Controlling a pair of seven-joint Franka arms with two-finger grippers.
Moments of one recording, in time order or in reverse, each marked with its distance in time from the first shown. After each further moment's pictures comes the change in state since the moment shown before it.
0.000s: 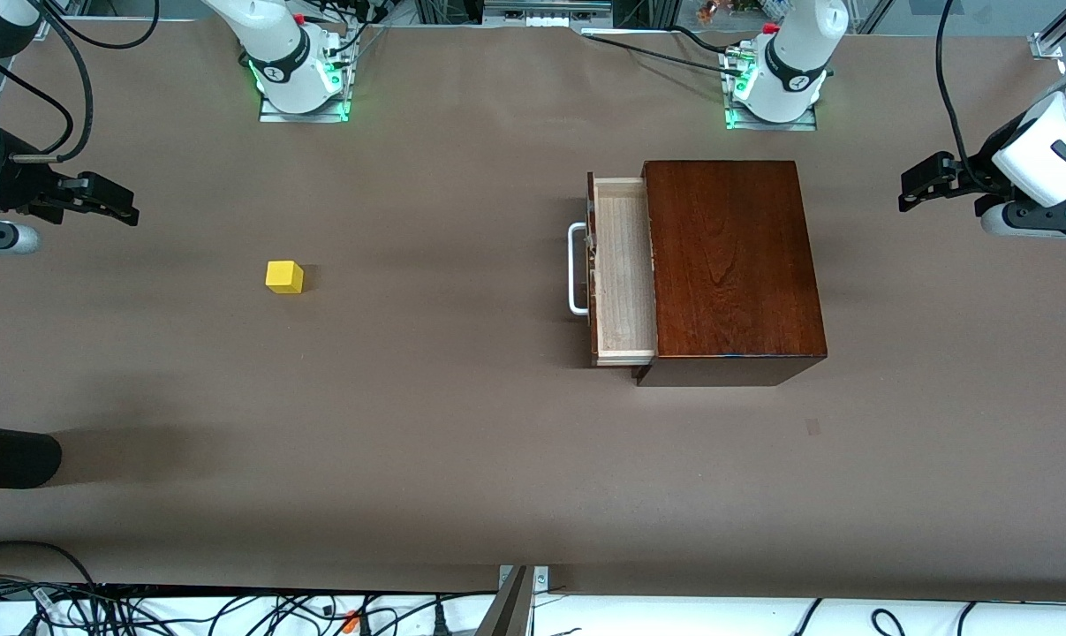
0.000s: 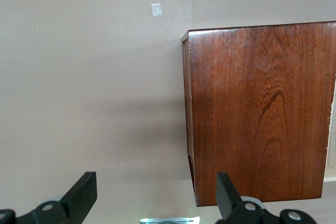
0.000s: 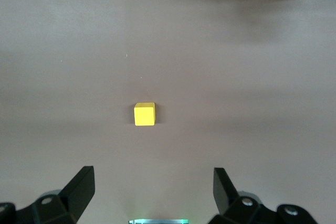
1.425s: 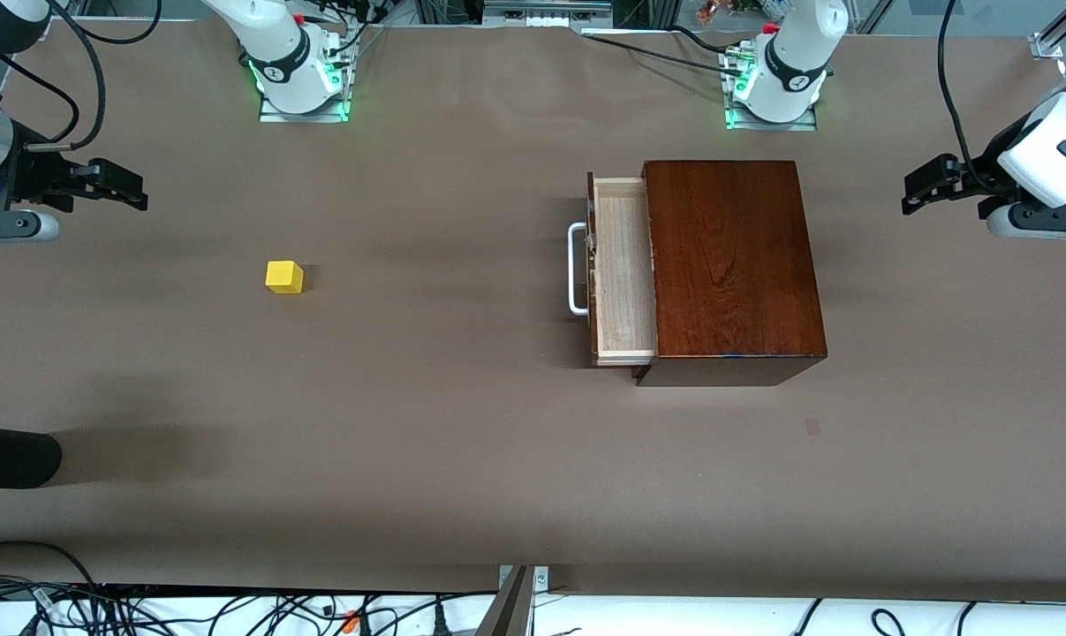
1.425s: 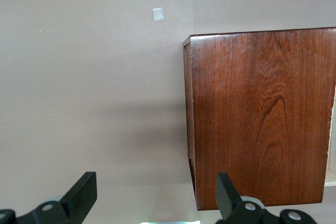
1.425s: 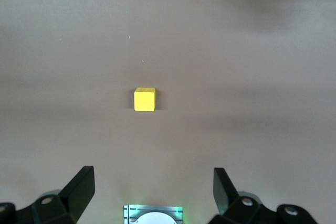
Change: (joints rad) left arm 0.005 0.000 0.000 0.000 0.000 0.015 0.000; right arm 0.010 -0.023 -0.007 -0.037 -0.001 -0.031 -0.049
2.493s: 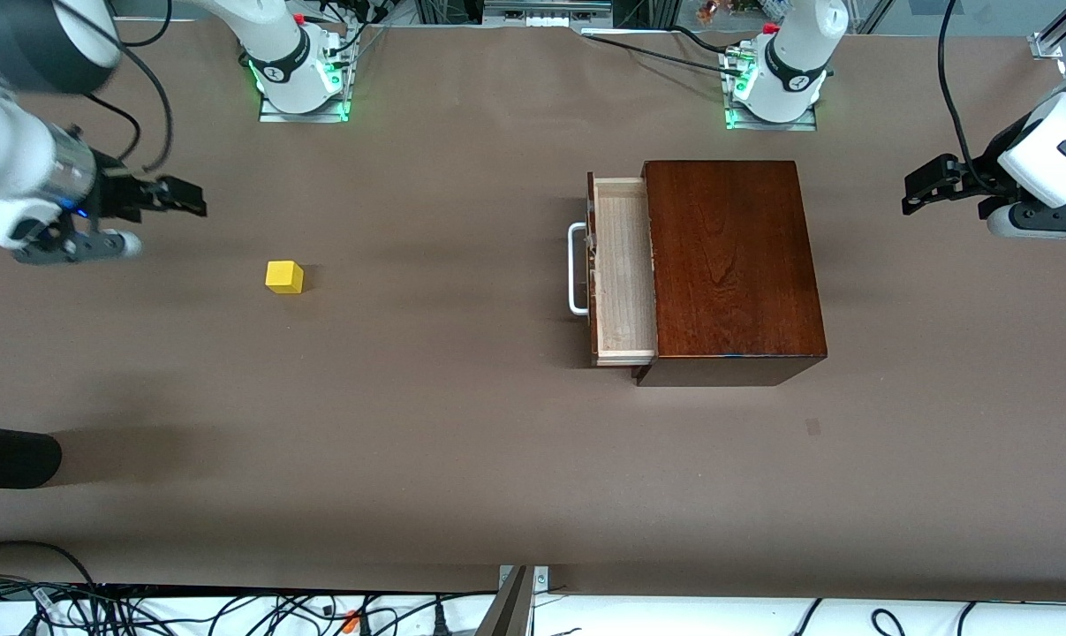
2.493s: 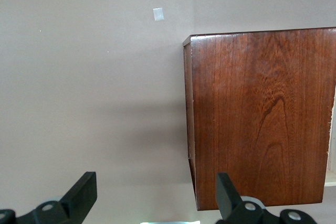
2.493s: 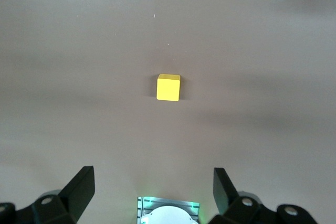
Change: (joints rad) left arm 0.000 0.000 0.000 0.000 0.000 0.000 0.000; right arm 0.461 -0.039 -0.422 -0.135 0.056 0.041 -0.003
